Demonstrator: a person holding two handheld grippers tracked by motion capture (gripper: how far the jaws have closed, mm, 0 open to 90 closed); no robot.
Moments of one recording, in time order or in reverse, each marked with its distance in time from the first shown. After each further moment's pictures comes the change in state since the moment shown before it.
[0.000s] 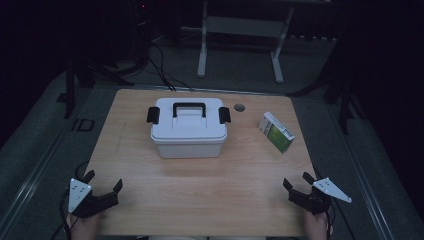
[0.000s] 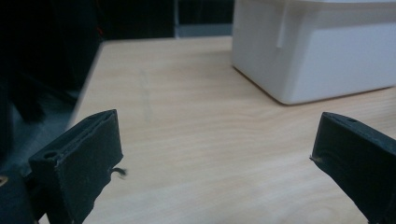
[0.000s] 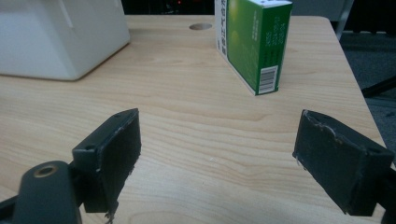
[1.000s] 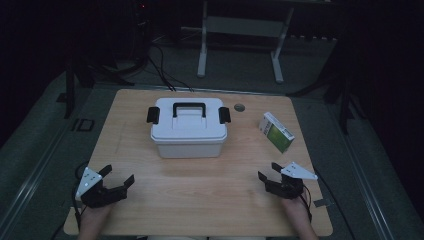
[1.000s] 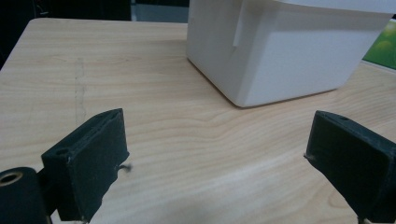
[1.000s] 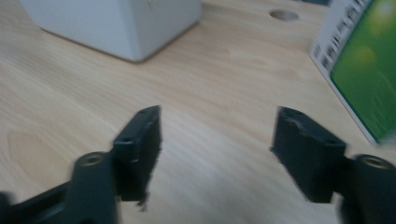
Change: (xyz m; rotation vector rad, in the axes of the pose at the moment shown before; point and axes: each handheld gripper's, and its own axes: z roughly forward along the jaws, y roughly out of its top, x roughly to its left) left arm -0.008 0.015 0.028 0.066 -0.180 -0.070; right arm 0.050 0.029 0.055 0.126 0.188 -0.177
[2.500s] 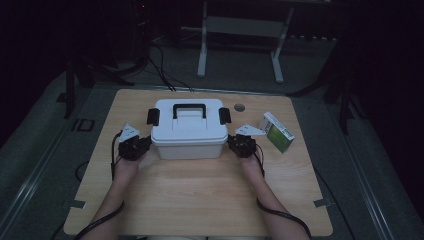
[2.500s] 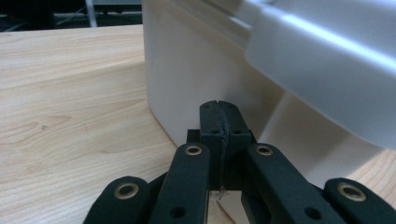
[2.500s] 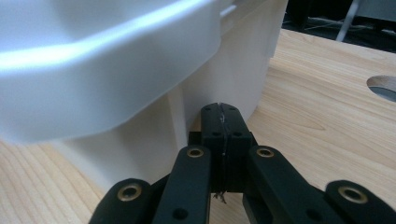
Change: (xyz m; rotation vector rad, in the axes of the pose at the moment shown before) left arm -0.005 0.067 0.133 0.117 -0.117 0.048; right arm 0.032 0.086 0.146 -0.026 0.122 0.001
